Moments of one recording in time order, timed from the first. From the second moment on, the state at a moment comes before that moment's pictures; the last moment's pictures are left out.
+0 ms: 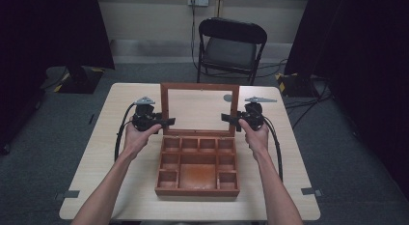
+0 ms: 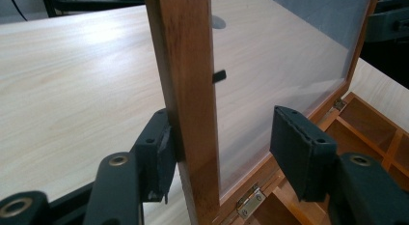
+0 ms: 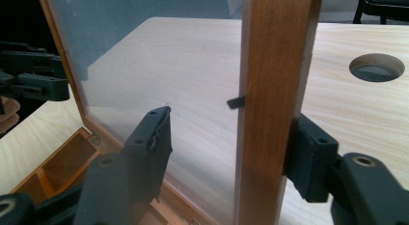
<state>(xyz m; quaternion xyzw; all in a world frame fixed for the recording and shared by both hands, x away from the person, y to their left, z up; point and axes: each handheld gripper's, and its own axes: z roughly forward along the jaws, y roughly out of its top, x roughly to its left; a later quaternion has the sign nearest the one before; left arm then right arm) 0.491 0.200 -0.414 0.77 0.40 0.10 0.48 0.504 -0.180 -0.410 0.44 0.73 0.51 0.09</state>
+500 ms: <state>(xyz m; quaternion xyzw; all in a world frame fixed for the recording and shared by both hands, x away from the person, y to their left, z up) 0.475 0.203 -0.397 0.78 0.38 0.12 0.49 0.487 -0.183 -0.403 0.44 0.74 0.51 0.08</state>
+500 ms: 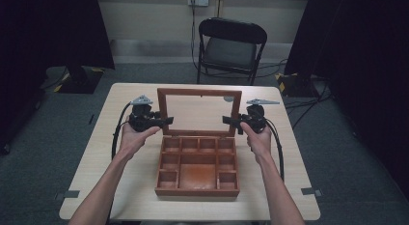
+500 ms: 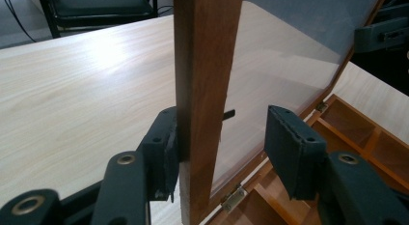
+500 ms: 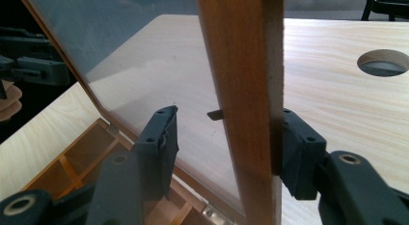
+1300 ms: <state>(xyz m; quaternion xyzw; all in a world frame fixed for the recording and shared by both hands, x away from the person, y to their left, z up) 0.447 0.205 -0.392 0.77 0.35 0.11 0.52 0.455 -0.189 -0.397 0.41 0.76 0.51 0.07</state>
